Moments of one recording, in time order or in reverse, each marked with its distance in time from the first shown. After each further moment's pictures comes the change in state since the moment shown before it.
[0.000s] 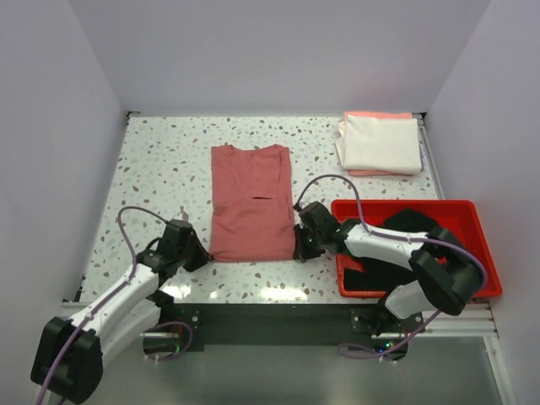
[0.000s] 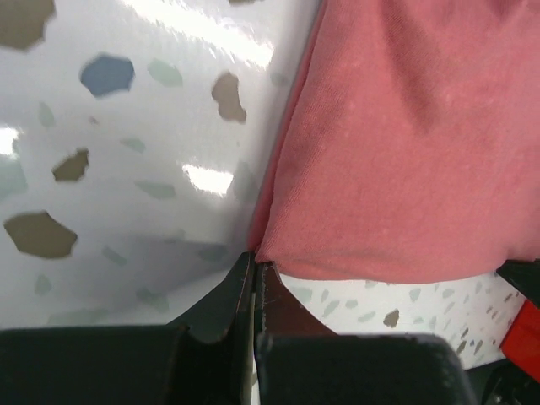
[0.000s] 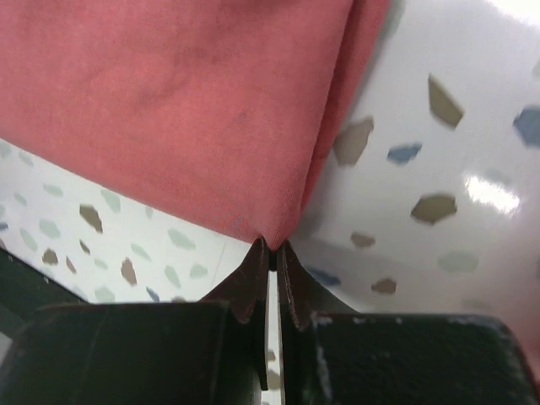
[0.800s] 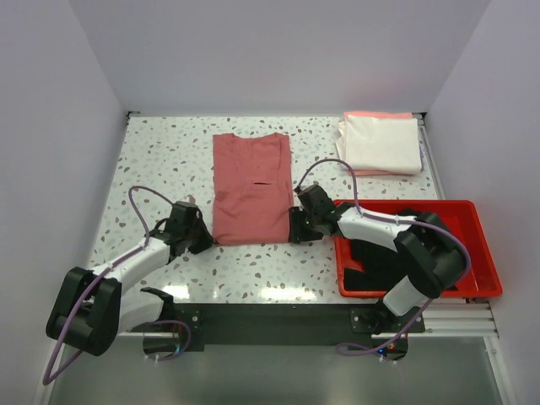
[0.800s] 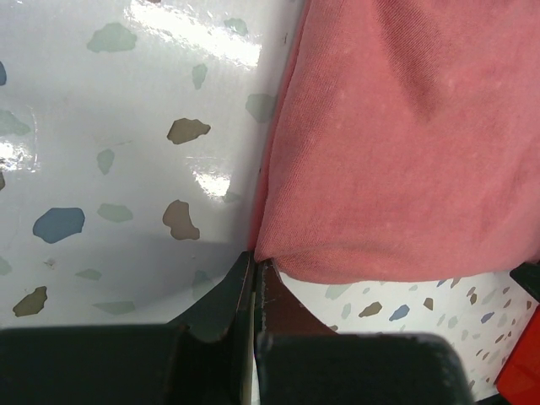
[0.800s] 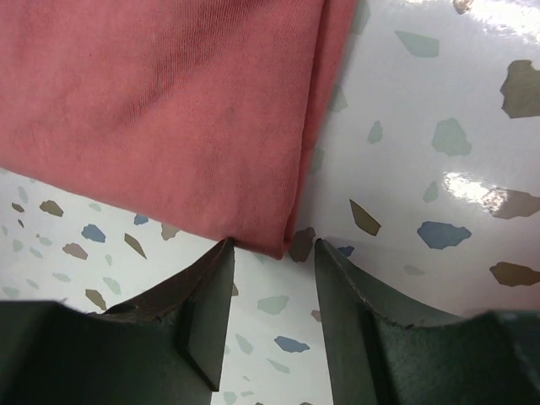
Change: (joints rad) left arm 0.034 0.290 0.117 0.162 0.018 0.068; right arm -0.081 0.090 0.130 -0.043 0.037 -0.019
